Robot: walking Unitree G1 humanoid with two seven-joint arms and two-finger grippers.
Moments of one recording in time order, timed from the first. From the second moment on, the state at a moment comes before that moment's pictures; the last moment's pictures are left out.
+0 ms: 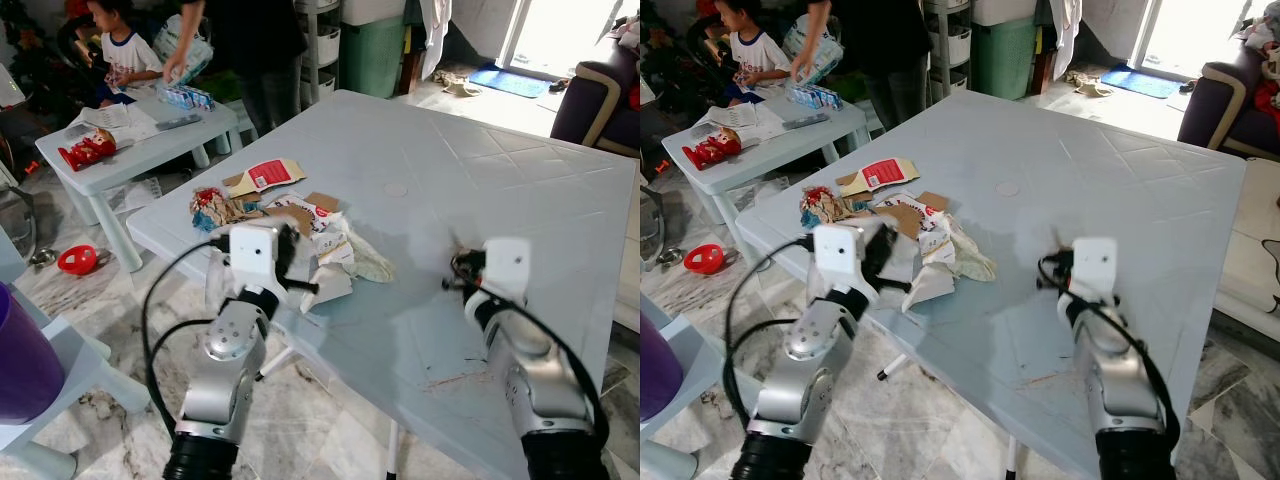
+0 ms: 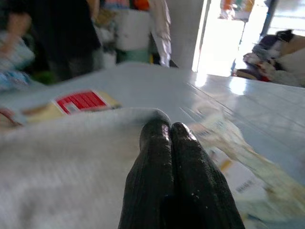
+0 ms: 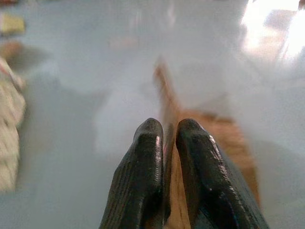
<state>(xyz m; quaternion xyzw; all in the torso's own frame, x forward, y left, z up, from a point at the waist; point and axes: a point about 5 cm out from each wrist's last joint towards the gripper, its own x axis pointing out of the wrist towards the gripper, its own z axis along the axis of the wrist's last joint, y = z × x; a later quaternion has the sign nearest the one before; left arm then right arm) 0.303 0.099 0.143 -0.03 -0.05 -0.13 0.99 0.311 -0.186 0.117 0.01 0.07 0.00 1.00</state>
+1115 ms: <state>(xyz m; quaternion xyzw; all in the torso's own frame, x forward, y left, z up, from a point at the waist) 0.306 0.111 0.155 -0.01 -0.09 -0.07 0.99 0.313 -0.175 0.146 -0.05 0.00 0.03 1.00</state>
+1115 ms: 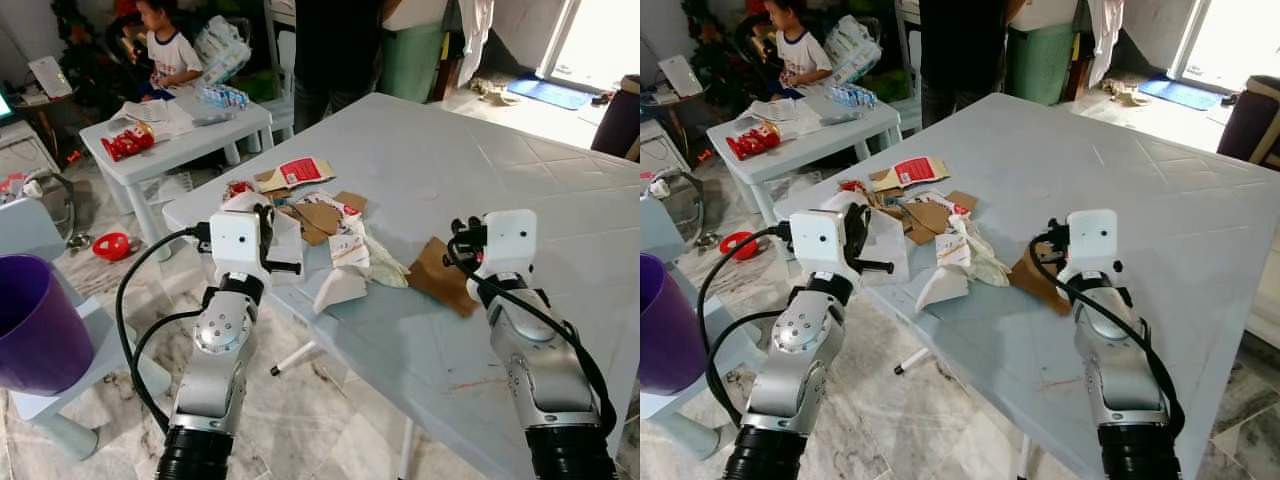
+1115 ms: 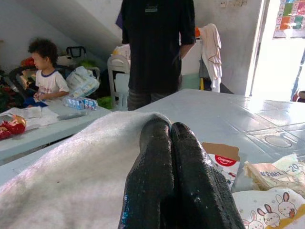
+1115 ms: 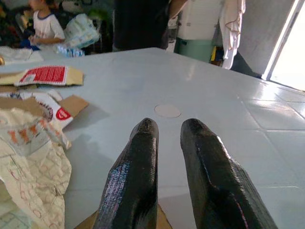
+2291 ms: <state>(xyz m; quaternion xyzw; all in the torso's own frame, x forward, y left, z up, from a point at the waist) 0.305 0.120 0.154 -0.01 -0.08 -0.07 0.99 0.306 -0.231 0.128 -0.03 0.13 0.06 0.99</state>
